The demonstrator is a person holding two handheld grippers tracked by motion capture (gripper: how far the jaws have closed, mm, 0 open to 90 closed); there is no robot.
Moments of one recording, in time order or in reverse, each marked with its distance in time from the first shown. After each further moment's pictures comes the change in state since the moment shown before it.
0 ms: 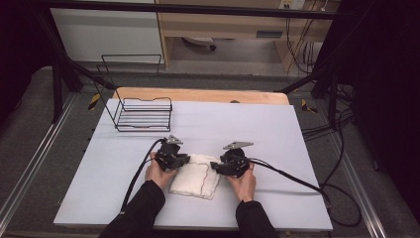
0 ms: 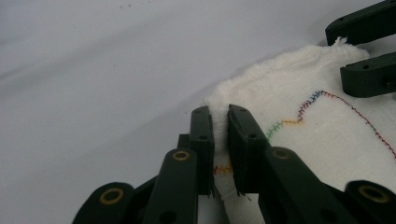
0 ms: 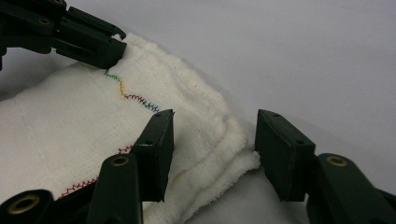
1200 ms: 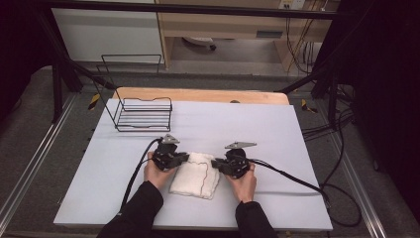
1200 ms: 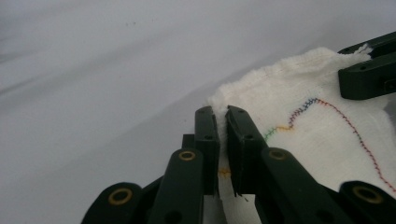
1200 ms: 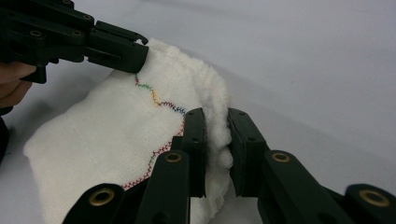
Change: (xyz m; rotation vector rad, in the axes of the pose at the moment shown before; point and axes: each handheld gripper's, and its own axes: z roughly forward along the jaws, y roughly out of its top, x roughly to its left) left arm 0.002 -0.001 -0.013 -0.080 -0.025 -0.013; right arm 0.006 0.002 -0.011 -0.037 0.077 0.068
